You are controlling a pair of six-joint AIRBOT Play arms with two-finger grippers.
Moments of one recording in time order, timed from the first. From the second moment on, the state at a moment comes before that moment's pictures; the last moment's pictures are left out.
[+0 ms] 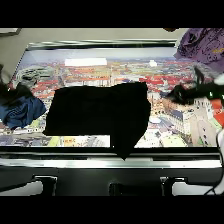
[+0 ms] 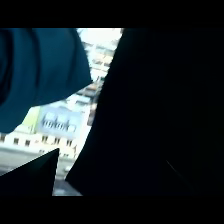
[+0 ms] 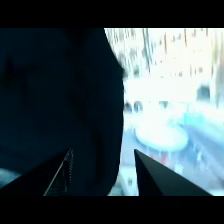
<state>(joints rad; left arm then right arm) 0.33 -1.37 1.41 1.41 -1.36 -1.65 -0.36 -1.52 1.30 -0.89 1.37 1.35</state>
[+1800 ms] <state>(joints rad) 0.78 -1.21 0.66 0.89 -1.19 -1.19 -0.14 -1.36 0.56 -0.54 0.99 1.10</state>
